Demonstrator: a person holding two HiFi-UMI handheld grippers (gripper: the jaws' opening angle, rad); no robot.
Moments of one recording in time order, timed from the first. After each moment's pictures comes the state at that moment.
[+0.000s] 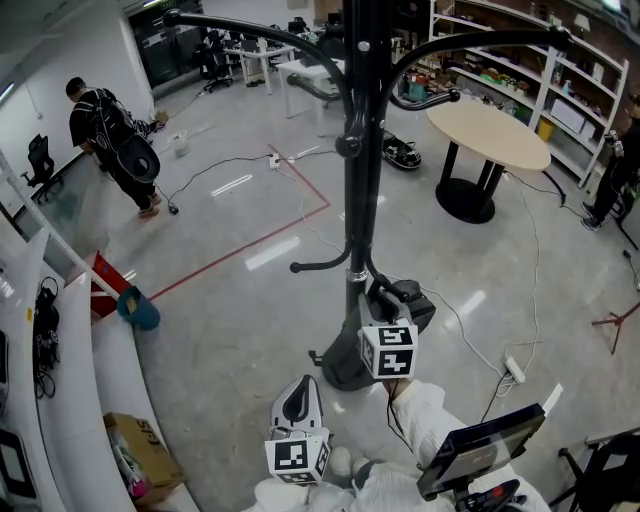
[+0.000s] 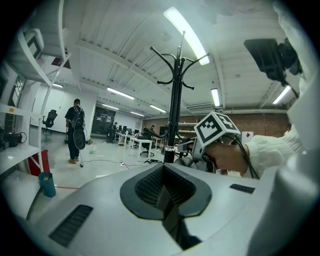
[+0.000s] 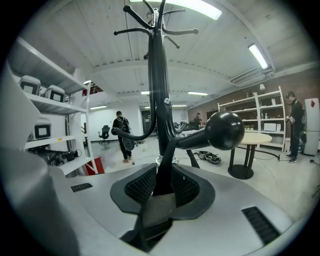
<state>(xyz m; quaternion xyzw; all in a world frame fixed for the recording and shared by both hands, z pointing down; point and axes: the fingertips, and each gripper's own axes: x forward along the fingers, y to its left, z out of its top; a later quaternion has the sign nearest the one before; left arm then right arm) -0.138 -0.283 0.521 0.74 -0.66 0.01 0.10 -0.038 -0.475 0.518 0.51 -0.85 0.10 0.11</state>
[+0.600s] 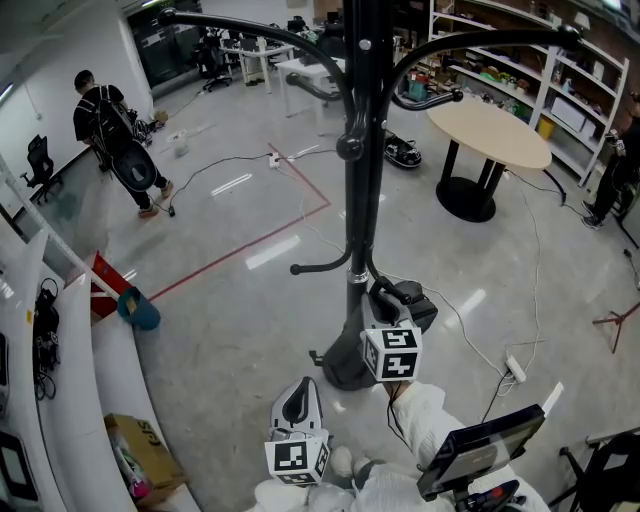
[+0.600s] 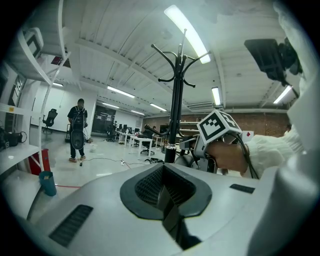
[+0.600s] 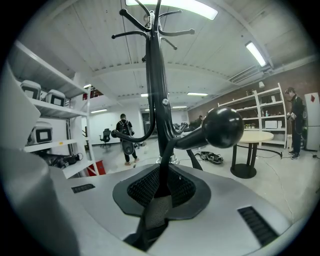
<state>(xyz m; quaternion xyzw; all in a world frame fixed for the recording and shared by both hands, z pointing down) -0.141 -0.285 0.527 0.74 -0.66 0.01 0.11 -0.038 -0.476 0.517 0.51 -0.85 0.11 0.09</state>
